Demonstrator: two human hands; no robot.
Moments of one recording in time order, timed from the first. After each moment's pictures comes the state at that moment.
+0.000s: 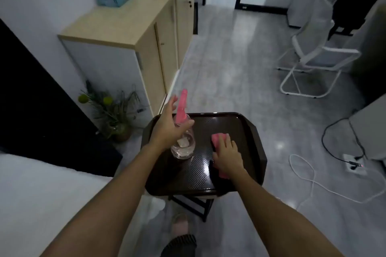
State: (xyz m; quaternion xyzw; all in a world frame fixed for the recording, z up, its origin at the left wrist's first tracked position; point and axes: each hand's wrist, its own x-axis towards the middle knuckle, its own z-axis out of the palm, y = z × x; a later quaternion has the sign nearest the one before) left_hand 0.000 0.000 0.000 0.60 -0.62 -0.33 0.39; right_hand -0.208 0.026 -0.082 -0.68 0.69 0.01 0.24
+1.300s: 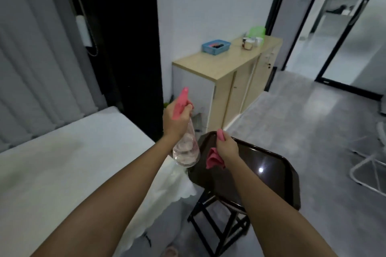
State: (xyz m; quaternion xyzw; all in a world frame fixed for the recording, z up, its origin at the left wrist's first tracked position) left_hand 0.049 0.159 0.127 0.63 -0.37 -0.13 0.67; right_hand -0.088 0.067 0.031 -0.65 0.58 -0.24 0.43
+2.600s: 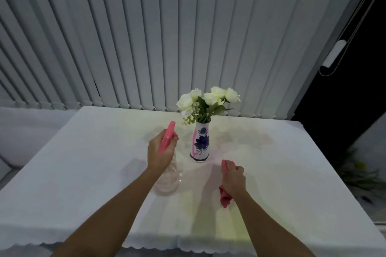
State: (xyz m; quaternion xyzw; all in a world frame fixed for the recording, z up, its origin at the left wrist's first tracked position) left_hand 0.248 0.736 0.065 0.79 -0.06 0.15 0.58; right_hand 0.218 0.507 -0.044 -0.95 0.19 0.04 0.23
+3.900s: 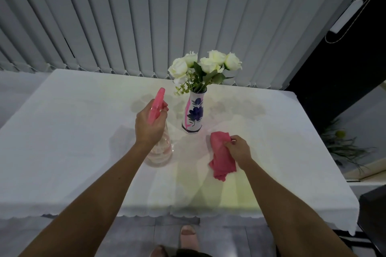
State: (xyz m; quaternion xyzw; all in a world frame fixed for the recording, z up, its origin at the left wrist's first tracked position) left_hand 0.264 0.738 0.049 0.78 -0.02 0.13 0.61; right_hand 0.223 0.470 -0.038 -0.86 0.28 0.03 0.42
